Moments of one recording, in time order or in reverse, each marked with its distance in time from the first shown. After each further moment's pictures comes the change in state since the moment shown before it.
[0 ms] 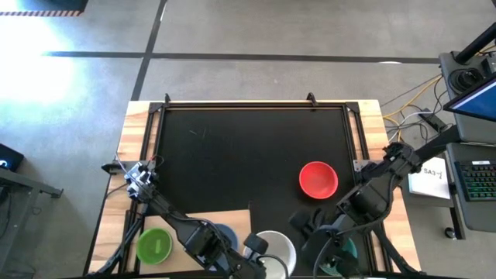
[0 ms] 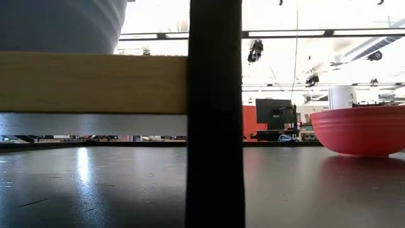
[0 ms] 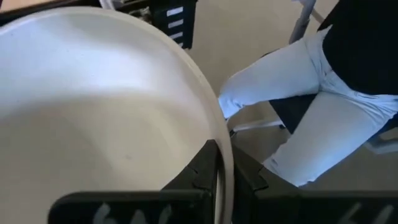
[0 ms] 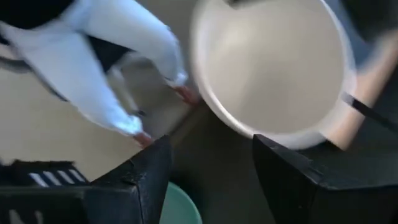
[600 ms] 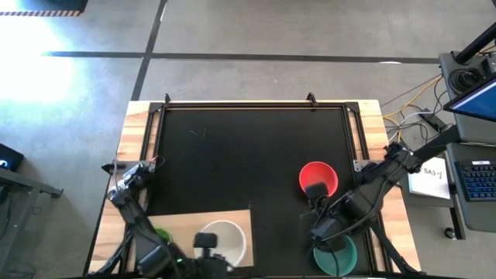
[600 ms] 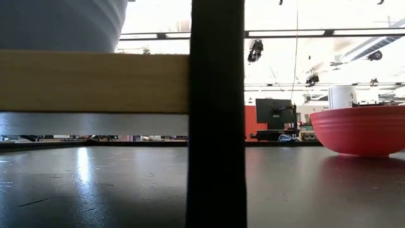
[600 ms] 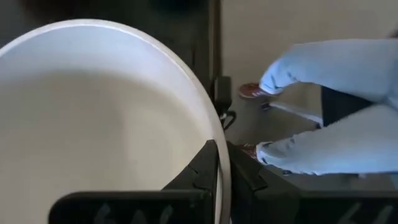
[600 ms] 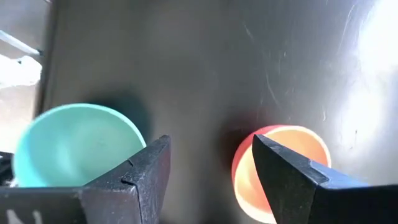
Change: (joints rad) left arm -0.205 -0.085 -0.002 -0.435 -0.348 -0.646; right arm 0.000 -0.015 -0.192 -0.327 0.293 0.381
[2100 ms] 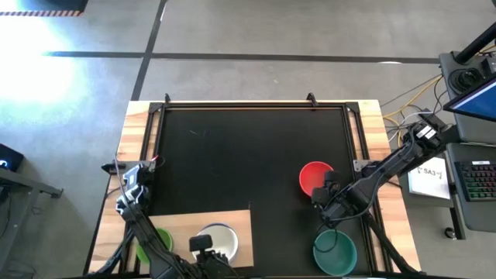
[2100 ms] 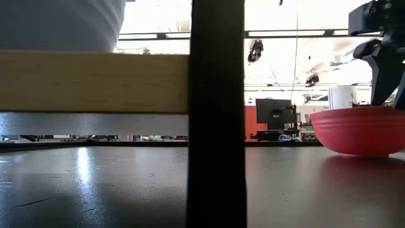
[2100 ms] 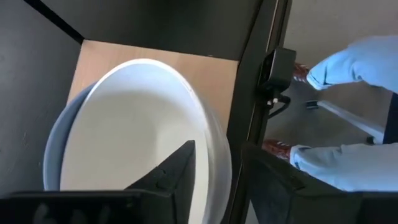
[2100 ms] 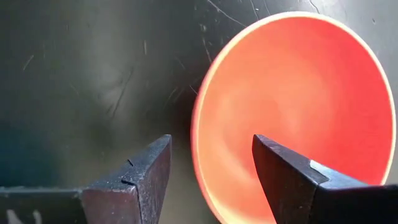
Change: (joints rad) left arm -0.011 0.130 0.008 -0.132 -0.065 -0.257; right arm -0.014 -0.373 -0.999 0.561 0.207 0.403
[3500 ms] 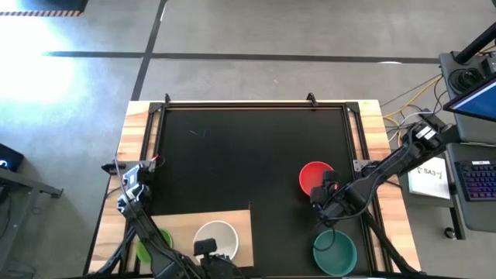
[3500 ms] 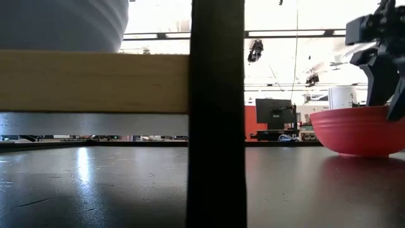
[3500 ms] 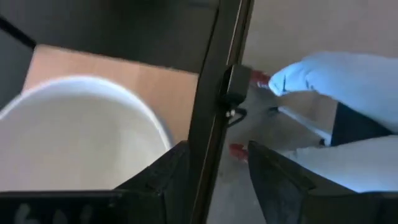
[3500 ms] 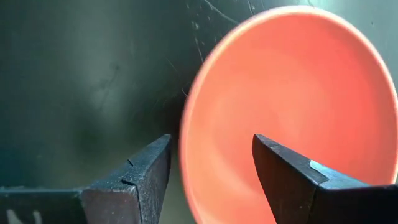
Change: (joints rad) left arm 0.020 -0.006 0.026 0.110 0.067 0.015; right arm -0.017 0.013 -0.047 0.057 0.025 -0.032
